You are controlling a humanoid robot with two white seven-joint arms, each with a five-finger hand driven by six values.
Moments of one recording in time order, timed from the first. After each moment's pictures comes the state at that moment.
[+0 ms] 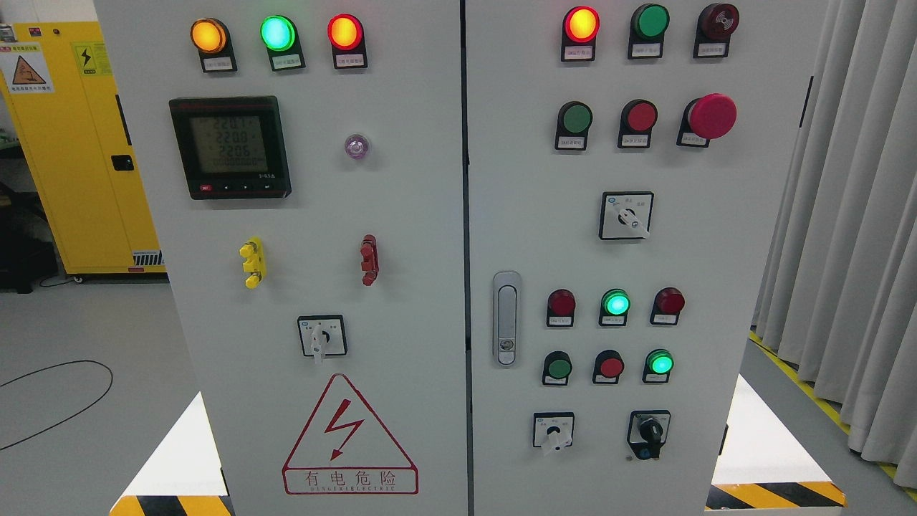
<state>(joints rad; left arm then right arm) 0.27 0.05 0.03 -1.91 0.09 -0.08 0.24 0.05 0.13 -0.10 -0.15 0.10 0.05 0.00</state>
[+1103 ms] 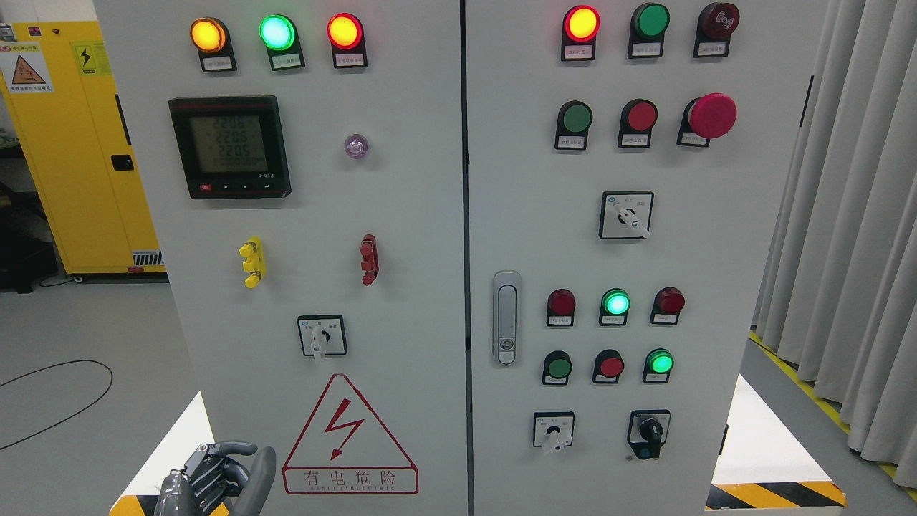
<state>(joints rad) -0.06 0.05 -0.01 -2.05 0.00 0.24 0.30 0.05 0.13 -0.10 -0.15 0.10 0.05 0.00</state>
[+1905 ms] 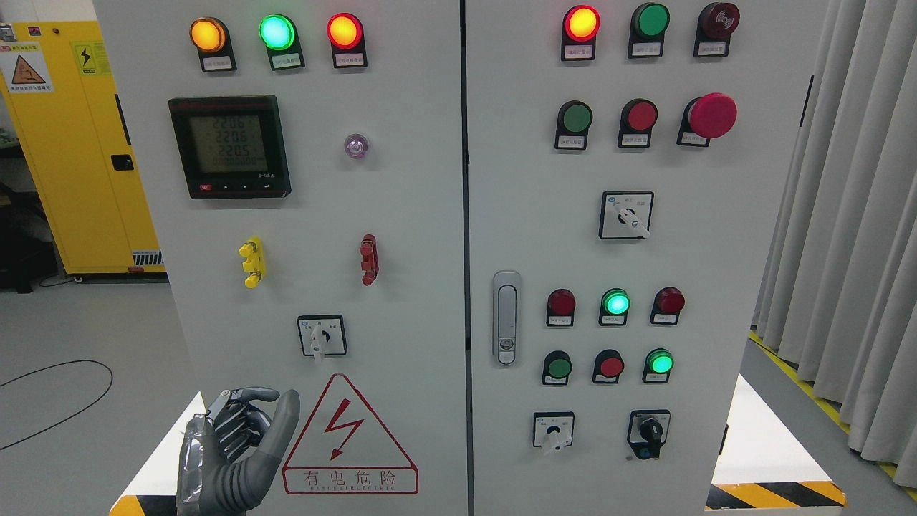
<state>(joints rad) -0.20 0.02 -0.07 -2.06 -0.02 0.40 0.35 0.05 0.13 -0.10 -0.15 0.10 0.05 0.00</state>
